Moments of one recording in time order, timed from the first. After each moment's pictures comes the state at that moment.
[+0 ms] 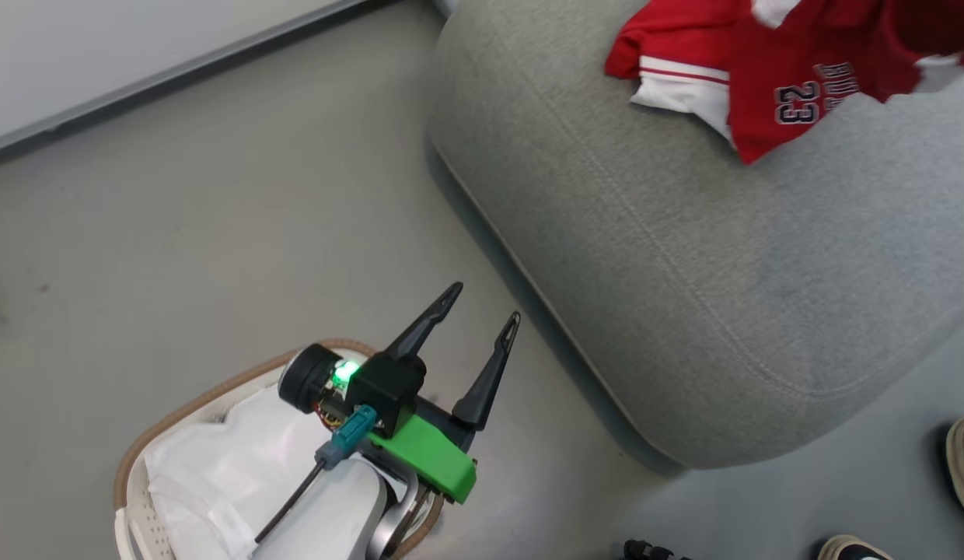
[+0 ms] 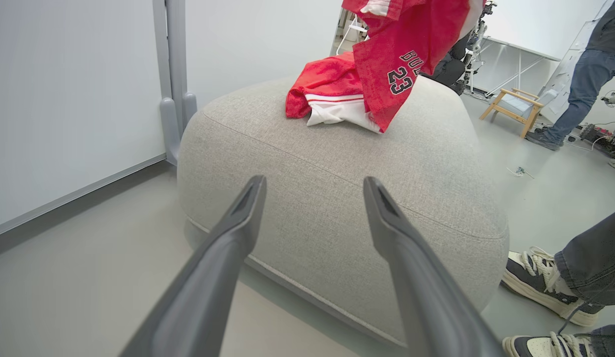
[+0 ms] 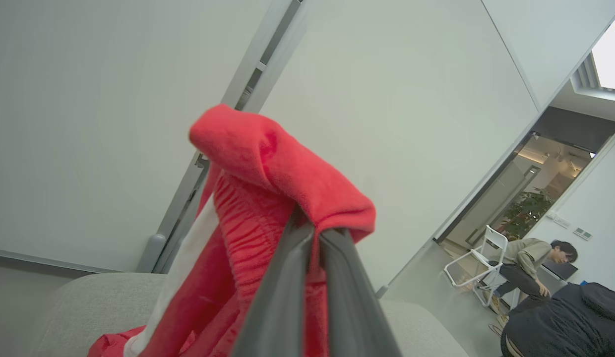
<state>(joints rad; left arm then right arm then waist) -0.35 0.11 -0.62 0.29 -0.30 -0.13 -0.26 -0.97 -0.56 0.18 0.45 0.20 0.13 -0.26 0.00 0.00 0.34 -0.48</state>
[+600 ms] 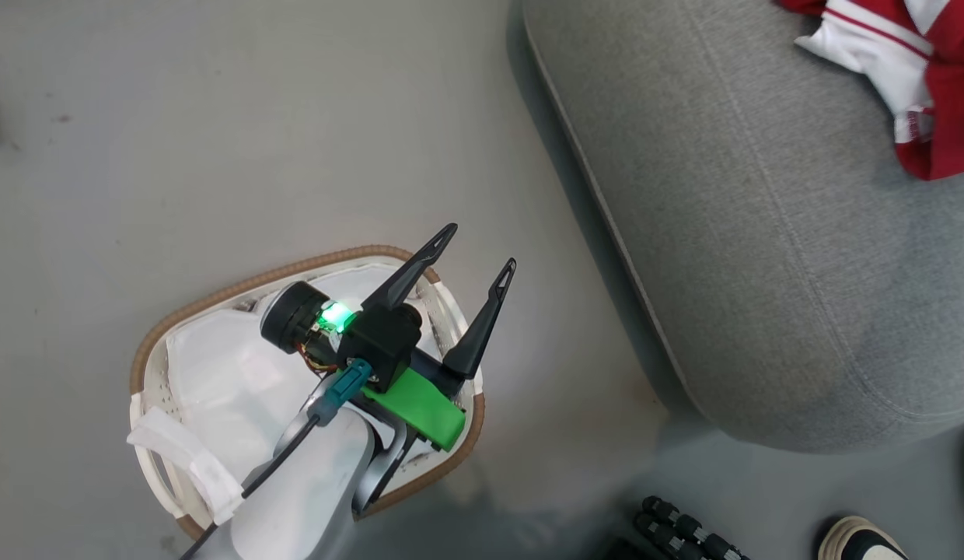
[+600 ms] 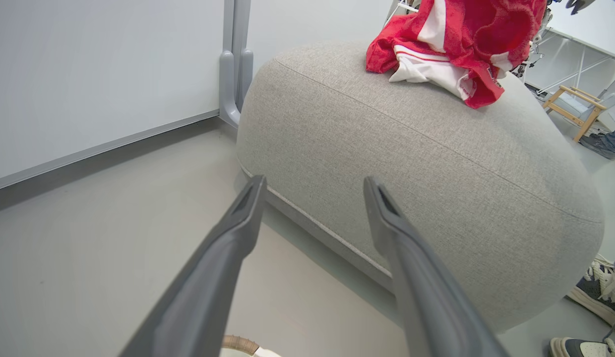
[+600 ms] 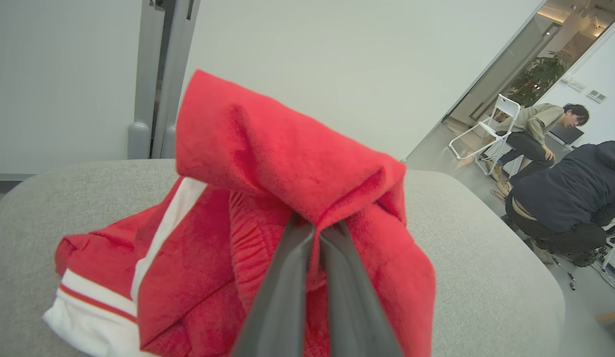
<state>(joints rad) -0.48 0.15 -0.65 0.30 -0.27 -0.13 -0.26 -0.94 -0.48 -0.20 0.77 0.06 0.13 -0.26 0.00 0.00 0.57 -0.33</state>
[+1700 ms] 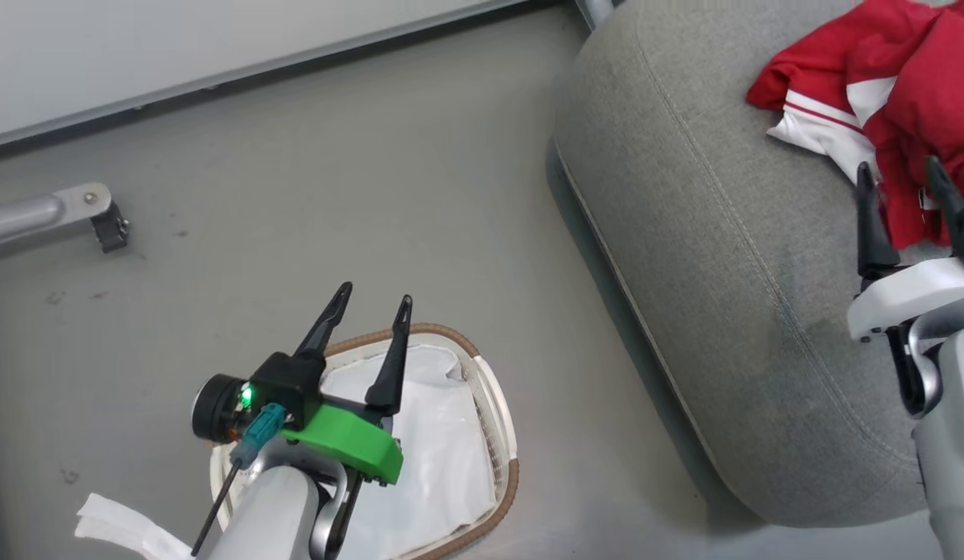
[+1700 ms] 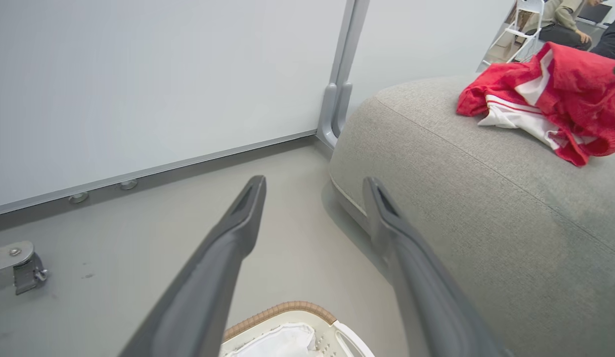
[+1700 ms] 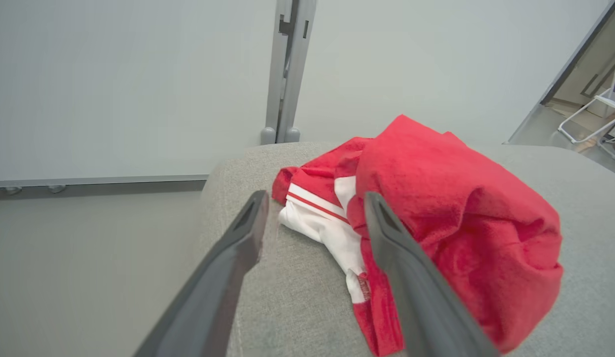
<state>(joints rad) -0.28 0.07 -0.35 0.34 -0.24 -0.13 -0.26 -0.51 -0.25 -0.12 0.50 0.10 0.13 -0.26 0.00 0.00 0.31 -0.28</state>
